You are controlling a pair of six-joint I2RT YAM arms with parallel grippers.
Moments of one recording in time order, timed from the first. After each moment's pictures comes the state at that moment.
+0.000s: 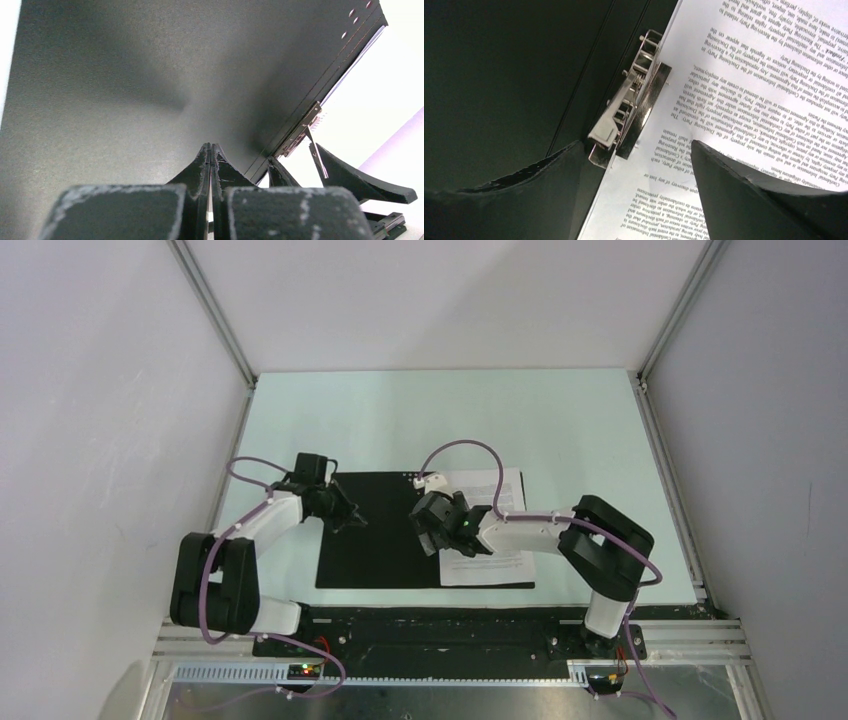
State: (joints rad) left arm -0.14 1.38 0.71 -0.46 0.28 -0.84; right arm 1.04 1.78 1.02 -0.20 0.39 0.43
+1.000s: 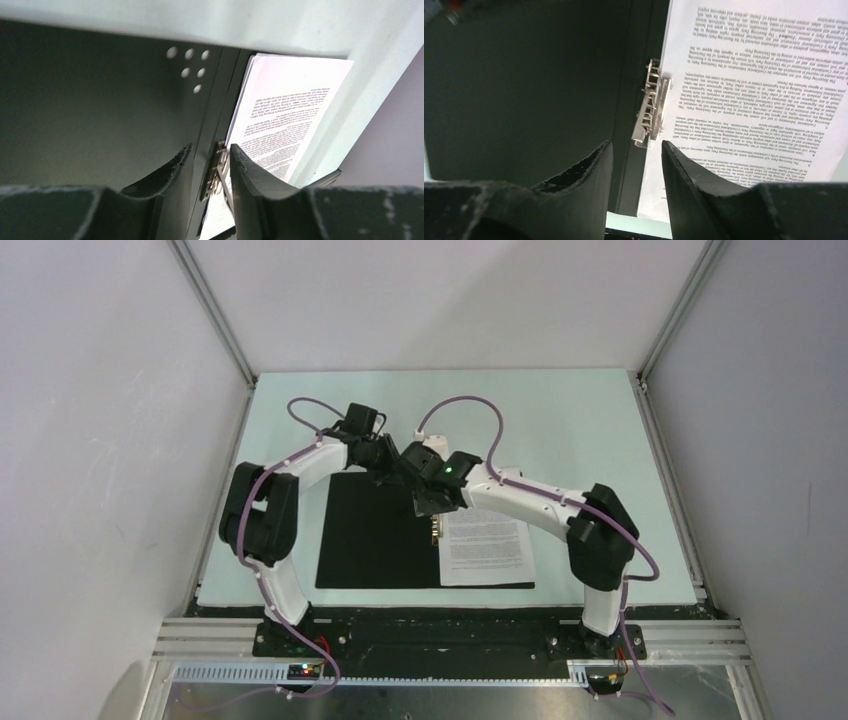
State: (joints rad) left arm -0.32 1.79 1.19 -0.43 0.34 -0.78; right arm 0.98 1.83 1.56 -0.79 0.34 0.73
